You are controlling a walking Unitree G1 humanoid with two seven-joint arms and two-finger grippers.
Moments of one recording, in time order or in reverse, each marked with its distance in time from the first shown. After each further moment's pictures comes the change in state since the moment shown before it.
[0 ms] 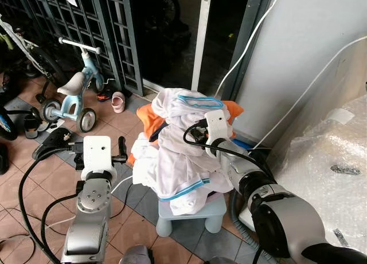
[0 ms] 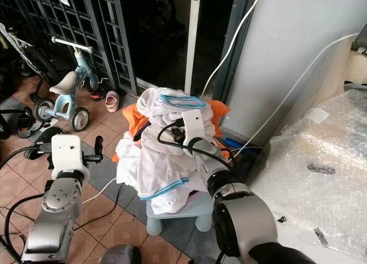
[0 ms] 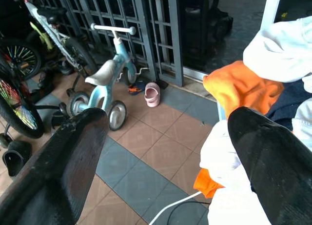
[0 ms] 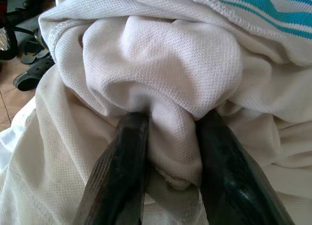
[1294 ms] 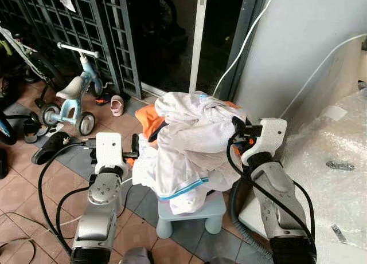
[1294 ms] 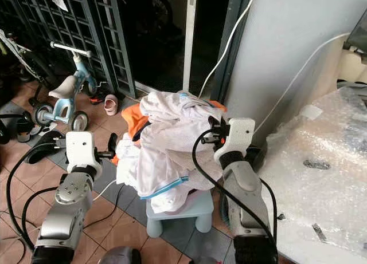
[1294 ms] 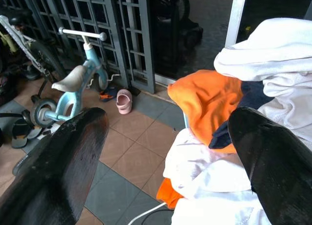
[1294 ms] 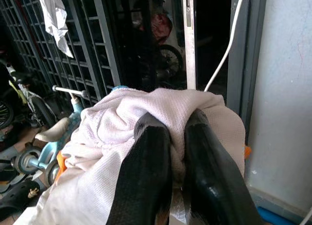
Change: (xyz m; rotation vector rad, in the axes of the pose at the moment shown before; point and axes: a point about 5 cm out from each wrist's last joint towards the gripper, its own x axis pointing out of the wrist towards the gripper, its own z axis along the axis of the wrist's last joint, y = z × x) left arm 0.016 -0.018 -0.007 -0.048 -0.015 -0.101; right arm -0.098 -0.026 0.026 0.130 -0.490 -0.187
